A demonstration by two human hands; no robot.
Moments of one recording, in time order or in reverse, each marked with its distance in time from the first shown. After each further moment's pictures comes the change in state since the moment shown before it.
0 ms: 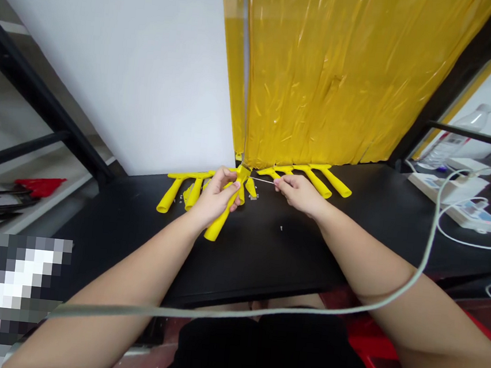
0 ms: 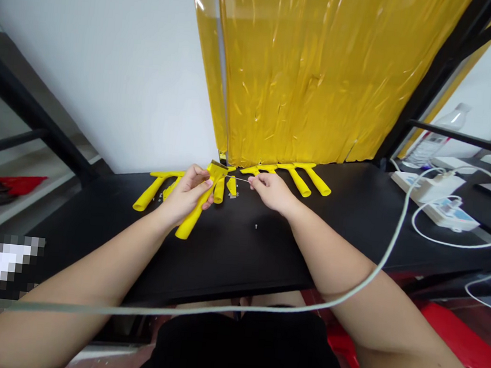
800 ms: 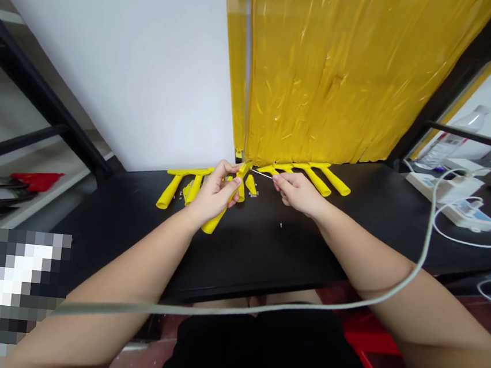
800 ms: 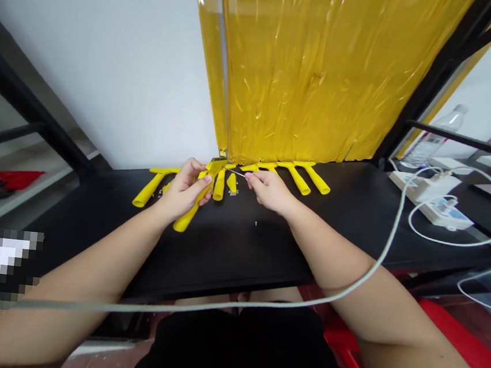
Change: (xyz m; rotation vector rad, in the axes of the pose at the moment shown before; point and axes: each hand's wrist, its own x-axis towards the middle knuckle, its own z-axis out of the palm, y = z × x) left_hand -0.005 0.013 0.003 0.091 -0.053 0.126; right_hand -0.011 -0.017 0.005 0.090 -0.082 -0.041
